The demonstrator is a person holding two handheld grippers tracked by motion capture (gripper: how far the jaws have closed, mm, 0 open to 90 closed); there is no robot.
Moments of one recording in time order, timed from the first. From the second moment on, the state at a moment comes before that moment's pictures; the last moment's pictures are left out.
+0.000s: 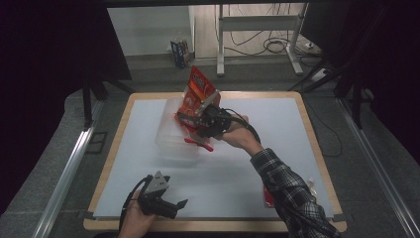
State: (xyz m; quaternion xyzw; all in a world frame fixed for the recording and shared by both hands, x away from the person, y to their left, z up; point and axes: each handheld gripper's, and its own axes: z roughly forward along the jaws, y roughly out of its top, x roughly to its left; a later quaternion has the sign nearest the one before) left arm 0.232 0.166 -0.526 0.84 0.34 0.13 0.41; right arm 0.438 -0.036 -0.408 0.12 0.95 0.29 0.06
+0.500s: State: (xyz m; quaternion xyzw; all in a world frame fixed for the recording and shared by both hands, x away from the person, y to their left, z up) left arm 0.232 0.166 -0.526 0.84 0.34 0.13 0.41; right arm 0.444 0.001 -0.419 0.11 0.95 0.29 0.07
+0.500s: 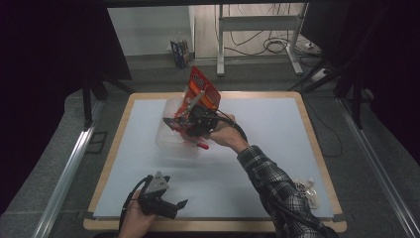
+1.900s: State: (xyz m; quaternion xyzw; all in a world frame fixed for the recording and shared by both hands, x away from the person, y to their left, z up) left arm 0.232 0.166 -0.527 0.84 0.34 0.13 0.41; right arm 0.458 0.016 -0.438 0.10 0.91 0.39 0.04
